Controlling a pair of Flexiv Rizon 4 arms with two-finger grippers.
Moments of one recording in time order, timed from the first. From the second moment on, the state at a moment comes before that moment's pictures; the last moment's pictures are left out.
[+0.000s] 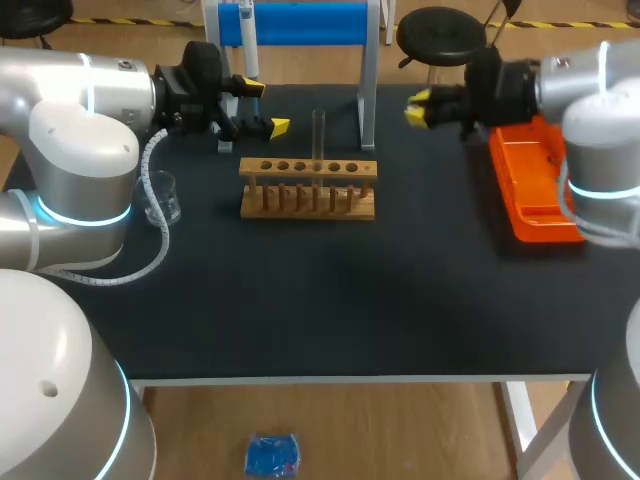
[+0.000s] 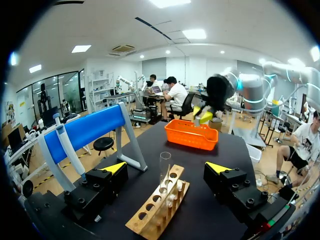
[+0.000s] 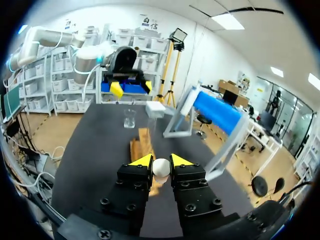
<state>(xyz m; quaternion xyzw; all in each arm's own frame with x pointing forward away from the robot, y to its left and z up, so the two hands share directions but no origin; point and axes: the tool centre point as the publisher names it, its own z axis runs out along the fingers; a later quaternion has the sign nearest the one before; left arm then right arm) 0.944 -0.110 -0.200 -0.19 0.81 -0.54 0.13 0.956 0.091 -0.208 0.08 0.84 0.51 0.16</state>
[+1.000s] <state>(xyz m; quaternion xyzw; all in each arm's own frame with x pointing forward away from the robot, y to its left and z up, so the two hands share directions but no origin) 0.944 -0.110 -0.200 -0.19 0.81 -0.54 0.13 0.966 0.152 -0.181 0.04 0.85 0.51 0.13</state>
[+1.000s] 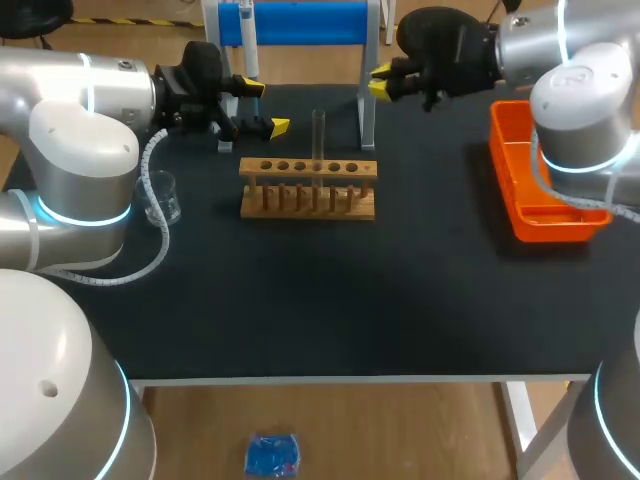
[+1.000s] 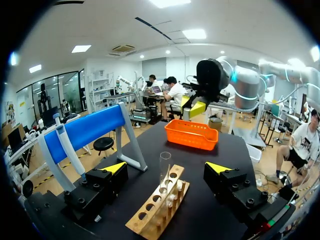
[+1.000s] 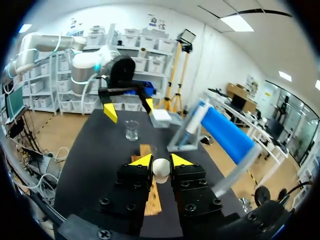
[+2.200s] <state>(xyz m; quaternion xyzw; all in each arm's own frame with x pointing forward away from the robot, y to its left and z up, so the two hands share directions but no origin) 0.944 -0.110 -0.200 -0.19 0.81 -0.54 0.13 0.988 0.233 -0.215 0.00 0.83 0.55 0.08</state>
